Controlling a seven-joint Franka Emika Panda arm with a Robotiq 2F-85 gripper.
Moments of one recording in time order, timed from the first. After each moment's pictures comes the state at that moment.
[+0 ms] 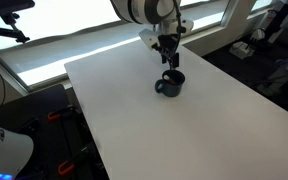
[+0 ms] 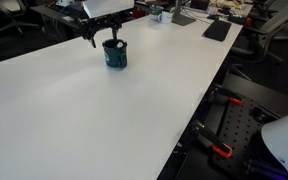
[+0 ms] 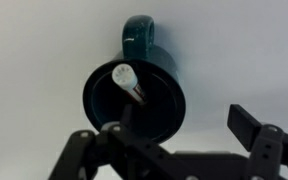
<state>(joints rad) 0.16 0.53 -0.13 -1.94 -0.18 2.54 0.48</state>
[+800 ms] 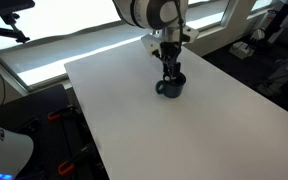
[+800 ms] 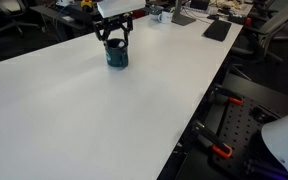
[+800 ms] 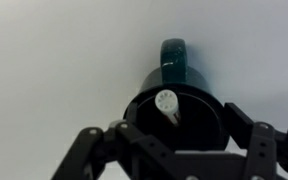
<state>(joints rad) 0.13 0.51 -0.15 -1.98 -0.15 2.49 0.47</state>
